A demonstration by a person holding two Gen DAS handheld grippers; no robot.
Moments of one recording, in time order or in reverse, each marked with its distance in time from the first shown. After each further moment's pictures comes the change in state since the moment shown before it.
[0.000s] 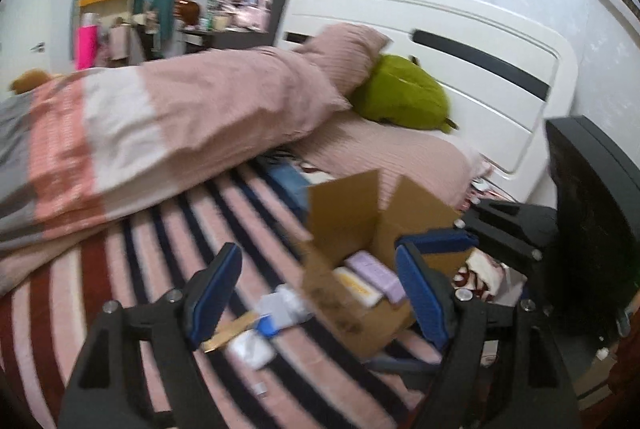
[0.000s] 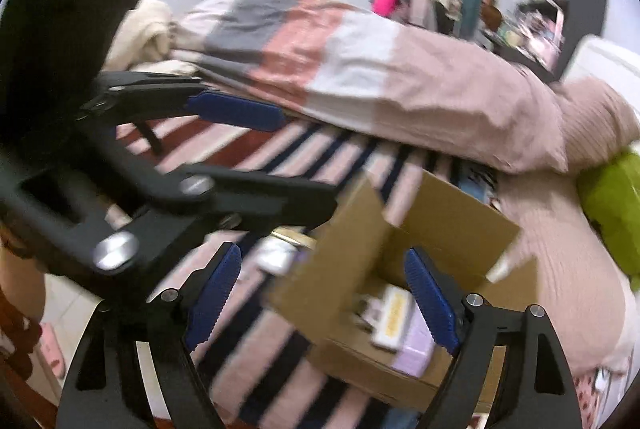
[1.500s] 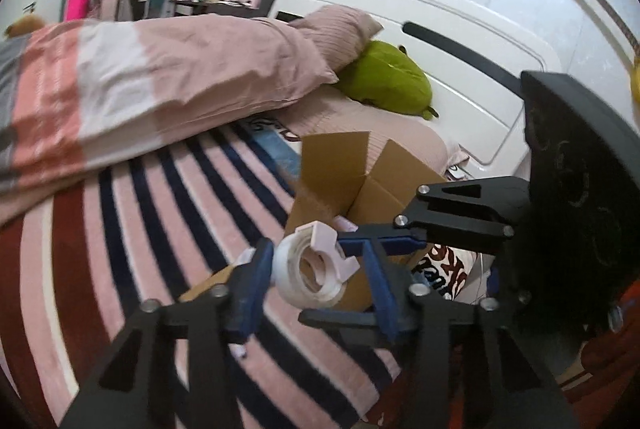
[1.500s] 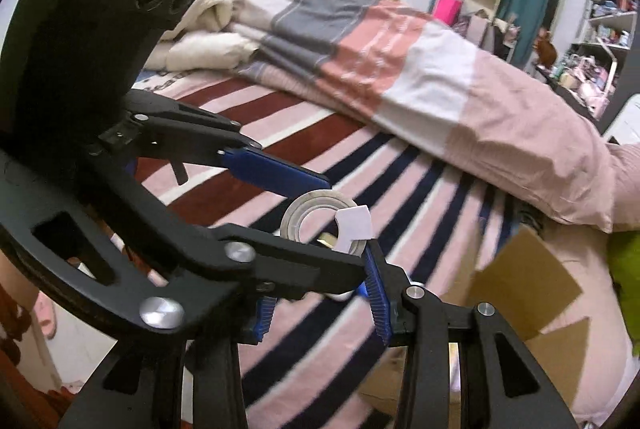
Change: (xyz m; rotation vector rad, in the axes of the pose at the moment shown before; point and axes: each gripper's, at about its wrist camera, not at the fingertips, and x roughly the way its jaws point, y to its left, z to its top) left arm 0.010 0.008 -0.036 -0.063 0.066 -0.159; right arm 0.033 0.064 0.008 -0.147 0.023 0.050
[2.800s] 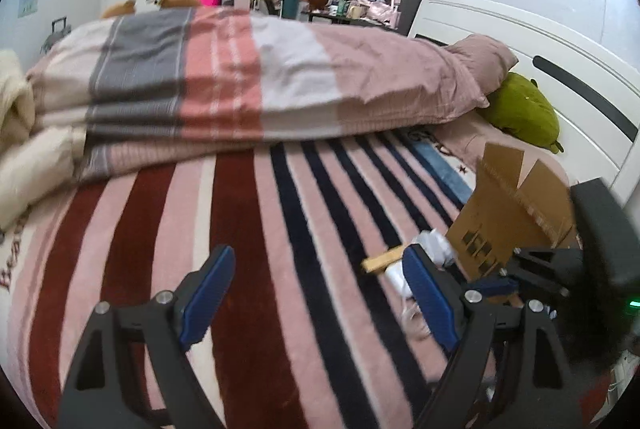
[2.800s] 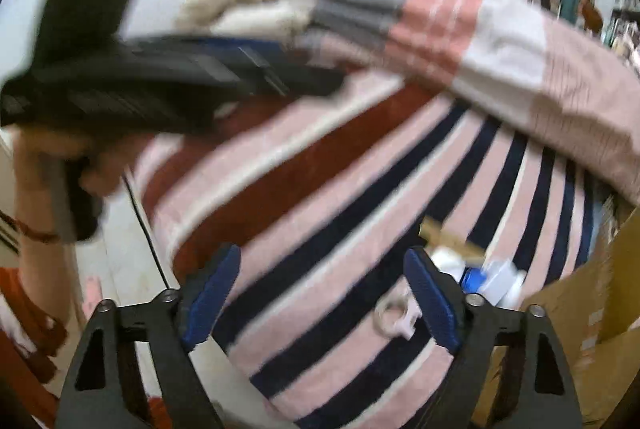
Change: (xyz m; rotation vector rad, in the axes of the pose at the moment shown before) left arm -0.076 0.110 -0.080 -0.194 -0.085 0.459; right arm 0.070 0.056 -0.007 0.031 0.138 0.219
